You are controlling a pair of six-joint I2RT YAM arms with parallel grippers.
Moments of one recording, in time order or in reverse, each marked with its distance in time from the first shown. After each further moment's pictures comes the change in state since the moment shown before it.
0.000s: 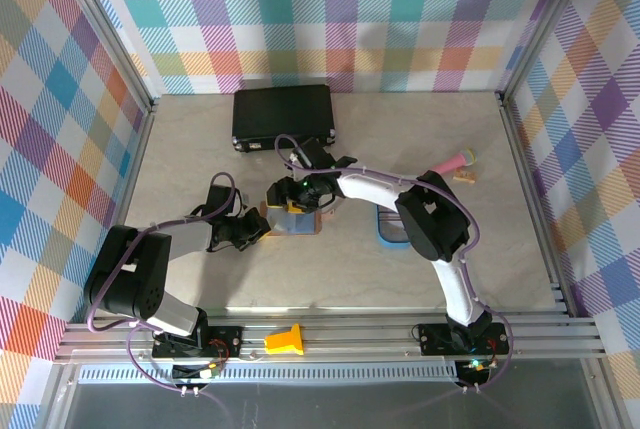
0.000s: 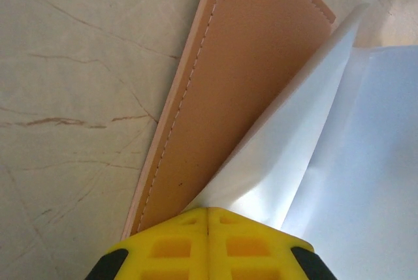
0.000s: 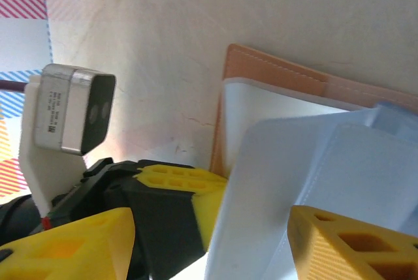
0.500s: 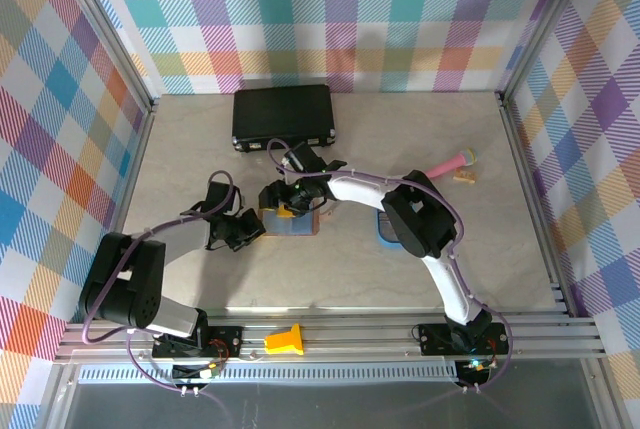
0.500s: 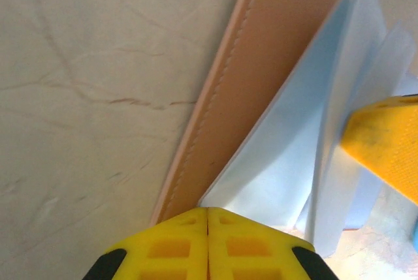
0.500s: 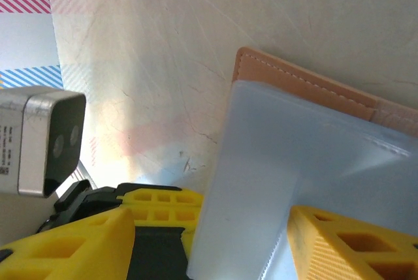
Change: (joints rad) left arm 0.001 -0.064 0.045 -0.189 -0.110 0.043; right arm 0.016 0.095 0.069 0.039 -0.040 0.037
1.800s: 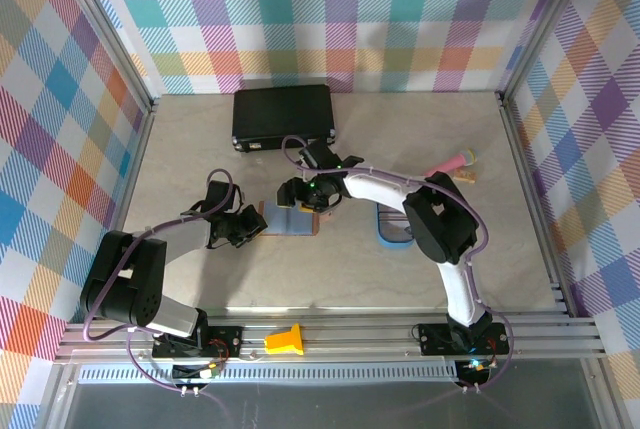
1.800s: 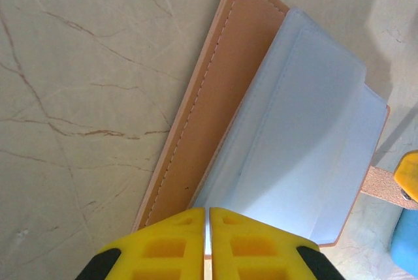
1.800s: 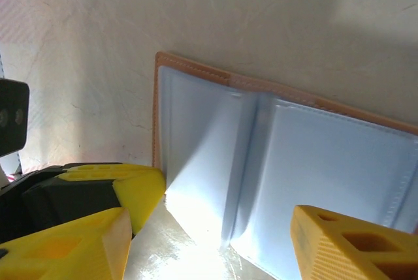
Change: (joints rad) left arm 0.000 0.021 -0.002 0.090 0.015 -0.045; right arm -0.039 -0.154 -0.122 -0.120 0.177 -0.069
